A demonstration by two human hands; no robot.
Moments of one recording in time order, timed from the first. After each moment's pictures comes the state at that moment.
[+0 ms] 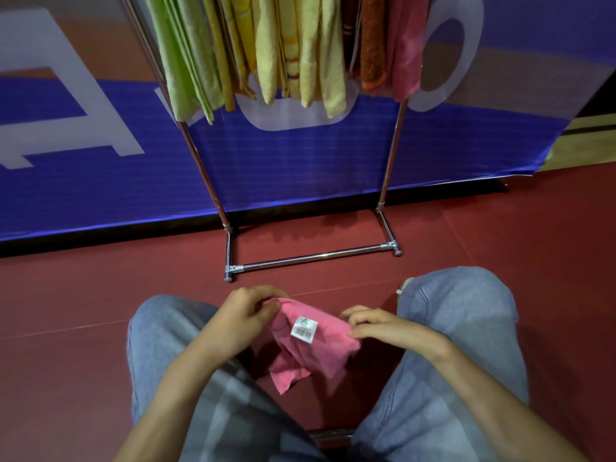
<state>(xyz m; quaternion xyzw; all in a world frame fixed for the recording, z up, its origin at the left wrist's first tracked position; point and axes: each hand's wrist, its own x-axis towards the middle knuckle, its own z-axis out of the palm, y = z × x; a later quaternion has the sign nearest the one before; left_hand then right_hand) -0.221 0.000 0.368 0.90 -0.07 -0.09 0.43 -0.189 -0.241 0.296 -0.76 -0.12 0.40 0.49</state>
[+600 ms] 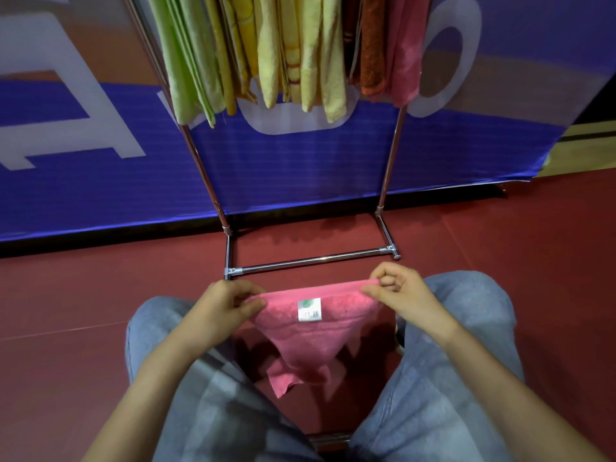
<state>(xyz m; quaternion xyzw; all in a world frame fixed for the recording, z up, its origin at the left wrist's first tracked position) -0.214 0.022 0.376 0.91 -0.04 -0.09 0.41 -0.181 -0.252 0.347 -0.76 -0.07 0.12 0.63</state>
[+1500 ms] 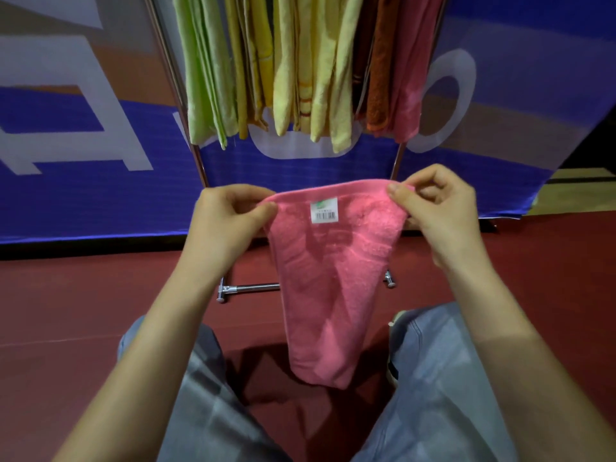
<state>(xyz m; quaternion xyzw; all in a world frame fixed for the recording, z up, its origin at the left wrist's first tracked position) -0.176 -0.014 0.495 0.82 0.03 0.14 0.55 -0.139 -0.234 0.484 -0.72 -0.08 -0.15 0.68</state>
